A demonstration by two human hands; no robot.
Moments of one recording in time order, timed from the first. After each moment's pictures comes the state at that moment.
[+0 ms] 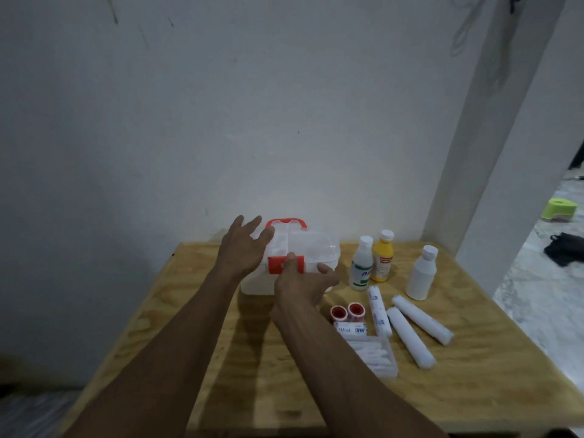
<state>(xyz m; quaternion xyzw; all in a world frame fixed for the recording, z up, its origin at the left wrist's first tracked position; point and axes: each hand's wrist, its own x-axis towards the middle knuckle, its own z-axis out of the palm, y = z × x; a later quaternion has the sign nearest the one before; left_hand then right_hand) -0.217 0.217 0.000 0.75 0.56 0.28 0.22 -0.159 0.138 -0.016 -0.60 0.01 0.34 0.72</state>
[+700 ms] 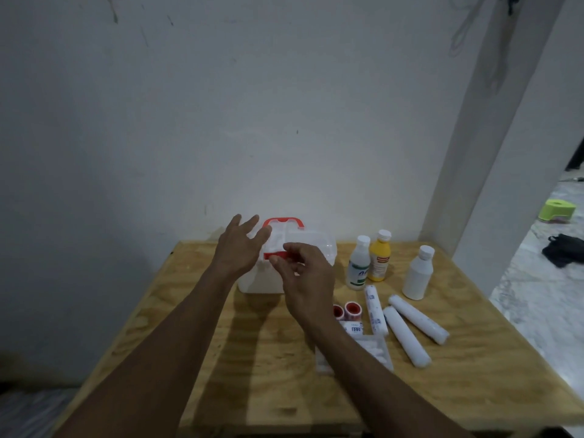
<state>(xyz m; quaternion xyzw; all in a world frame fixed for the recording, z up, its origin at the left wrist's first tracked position) -0.219 0.217 0.002 0.75 0.55 0.28 0.22 -0.129 0.103 -0.018 -0.62 -0.49 0.10 0.60</state>
